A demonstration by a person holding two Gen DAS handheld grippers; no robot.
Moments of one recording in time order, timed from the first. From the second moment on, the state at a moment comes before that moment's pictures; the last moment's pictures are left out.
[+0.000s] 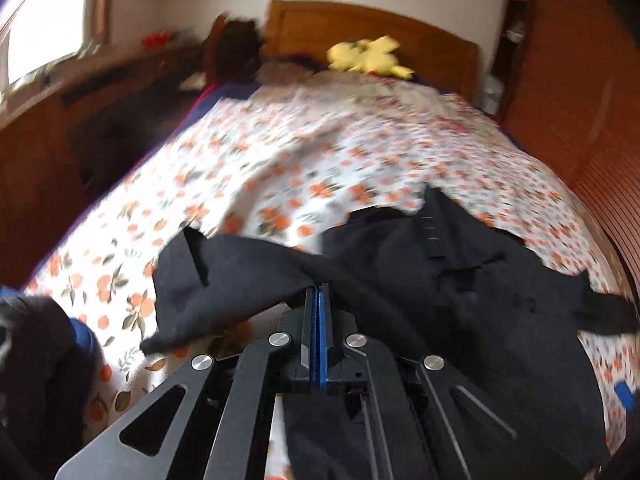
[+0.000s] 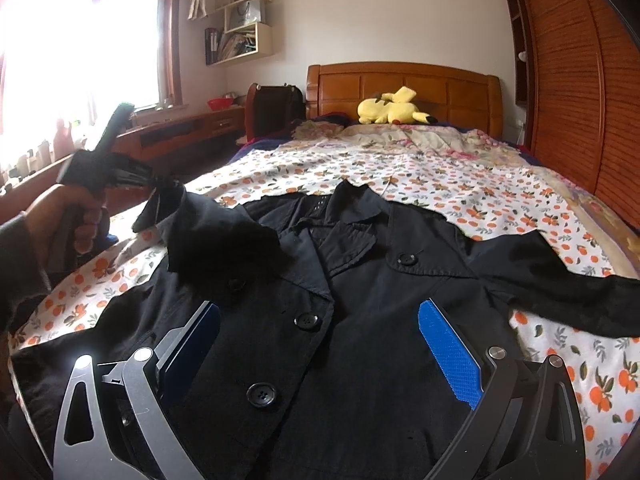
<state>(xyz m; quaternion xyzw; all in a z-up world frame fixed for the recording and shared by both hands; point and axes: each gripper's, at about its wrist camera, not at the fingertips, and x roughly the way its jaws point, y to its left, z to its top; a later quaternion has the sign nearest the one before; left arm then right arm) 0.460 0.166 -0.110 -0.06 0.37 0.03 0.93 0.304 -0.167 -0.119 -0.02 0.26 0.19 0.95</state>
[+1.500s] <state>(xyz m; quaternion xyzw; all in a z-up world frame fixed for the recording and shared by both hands) 0.223 0.083 -0.166 0.00 0.29 0.00 0.96 0.291 -0.141 -0.117 -0.06 0.25 0.20 0.94</state>
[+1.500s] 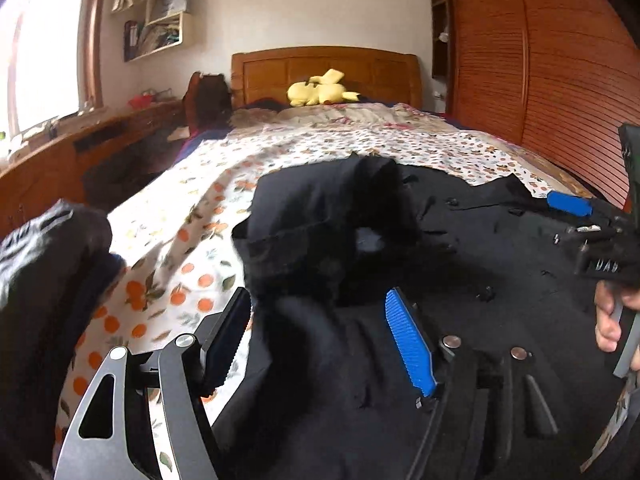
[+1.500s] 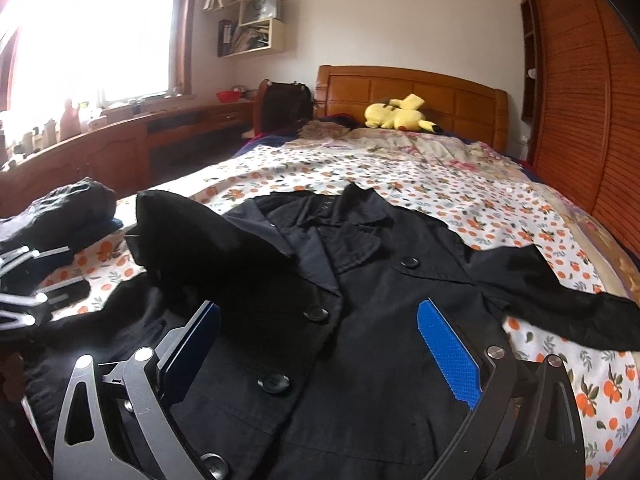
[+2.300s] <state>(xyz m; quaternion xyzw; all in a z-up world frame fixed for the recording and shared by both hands) 0.161 0.147 -0.150 -0.02 0.24 0.01 0.97 0.325 0.008 -0.074 -0.14 0.30 0.29 0.90</state>
